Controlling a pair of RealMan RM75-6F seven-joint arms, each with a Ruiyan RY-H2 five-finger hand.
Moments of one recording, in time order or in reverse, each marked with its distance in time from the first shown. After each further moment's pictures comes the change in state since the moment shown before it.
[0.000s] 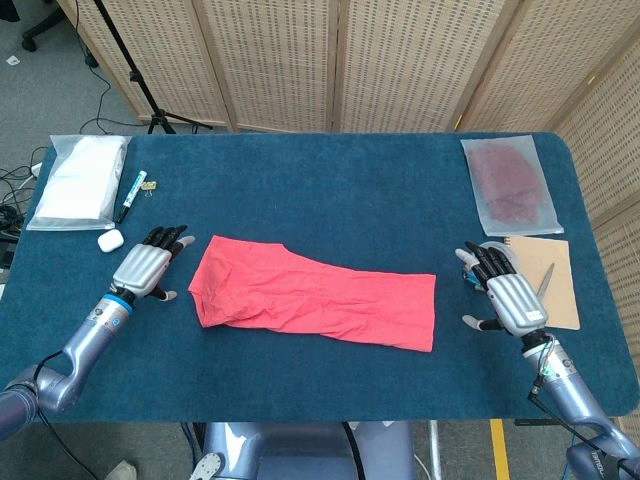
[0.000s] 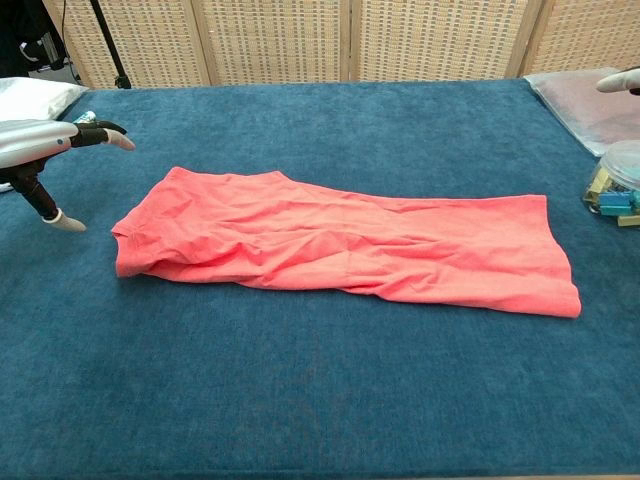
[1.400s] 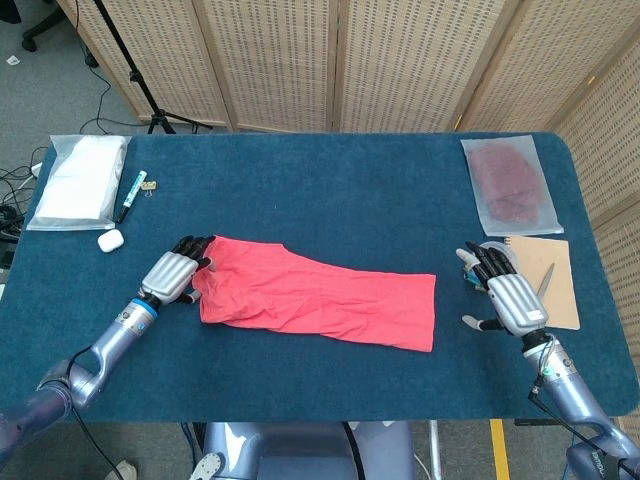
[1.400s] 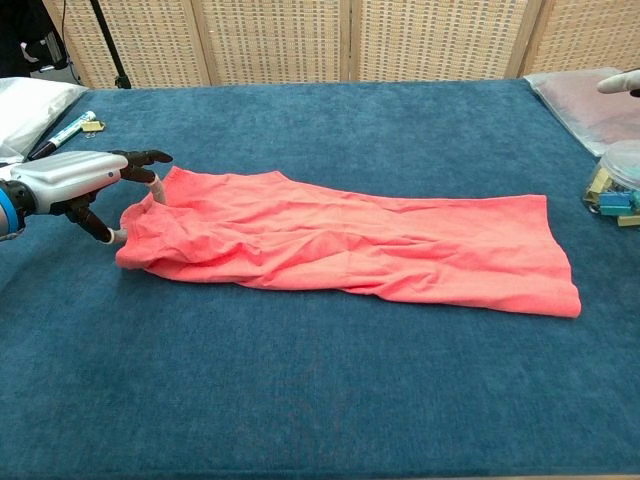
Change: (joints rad) left arm -0.031 -0.211 0.062 0.292 0.121 0.057 -0.180; right arm -0.002 0.003 0.005 -0.002 0.001 -0.007 0.020
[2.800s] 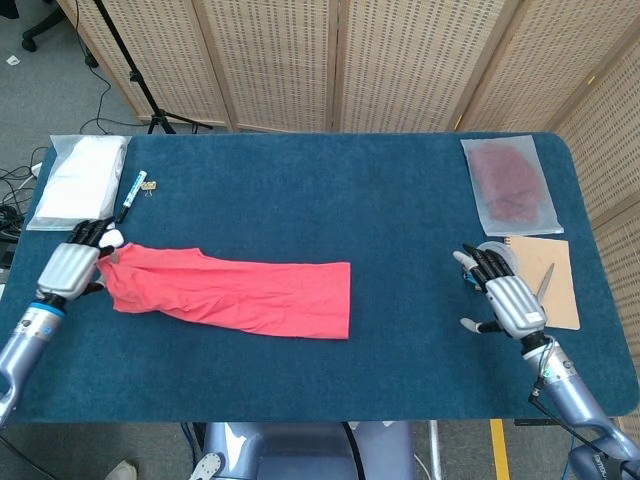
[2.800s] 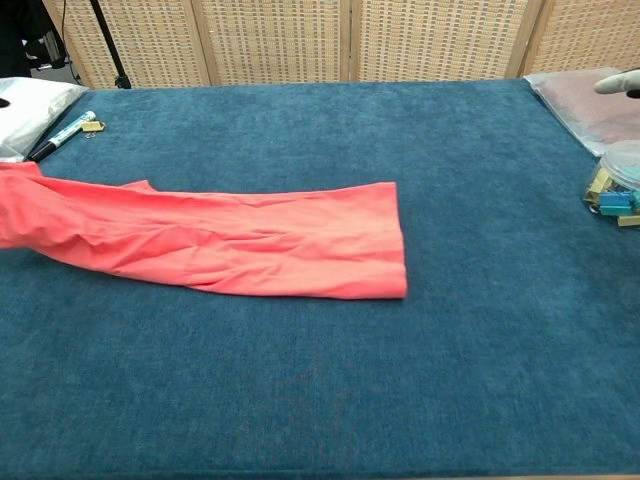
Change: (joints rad) left arm 0.185 0.220 0.008 0.050 -0.057 0.145 -0.082; right arm 0.000 0.012 -0.007 -0.020 -0.017 0.002 0.010
